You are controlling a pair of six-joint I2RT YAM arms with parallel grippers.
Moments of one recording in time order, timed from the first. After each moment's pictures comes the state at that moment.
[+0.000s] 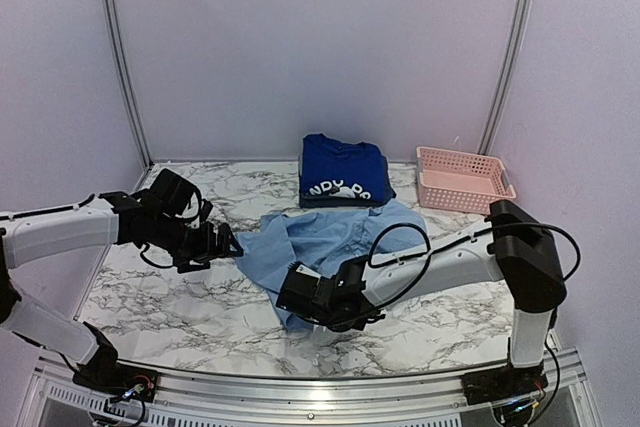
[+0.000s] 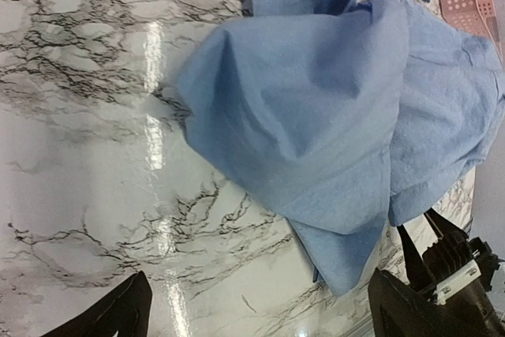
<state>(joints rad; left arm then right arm) -0.55 1.34 0.85 -0.51 0.27 -0.69 1.29 1.99 1.30 -0.65 0.72 0.27</state>
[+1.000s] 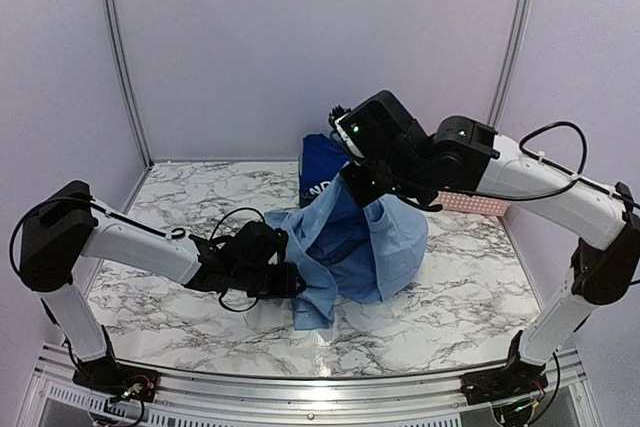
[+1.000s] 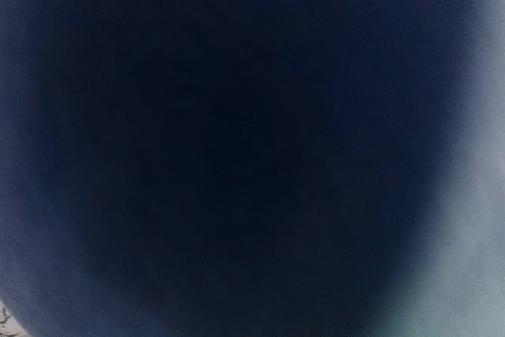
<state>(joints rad) -0.99 1.75 0.88 0.04 -0.01 -0.83 1.08 1.62 1.69 -0.86 0.65 0.16</state>
